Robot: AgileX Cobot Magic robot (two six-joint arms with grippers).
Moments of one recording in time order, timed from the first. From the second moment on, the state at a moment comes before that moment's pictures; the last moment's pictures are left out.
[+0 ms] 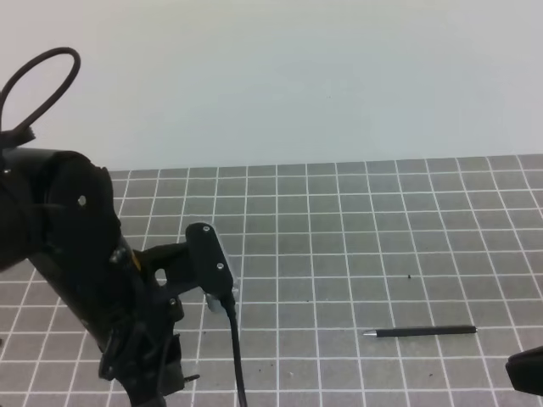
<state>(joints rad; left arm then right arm) -0.47 1.44 -1.06 -0.29 1.13 0.90 0.04 0.87 -0.70 0.76 0.99 -1.03</state>
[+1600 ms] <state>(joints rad) -0.47 1.11 -0.93 -0.37 1.07 0.85 0.04 0.87 -0.70 0.70 1.00 -0.99</state>
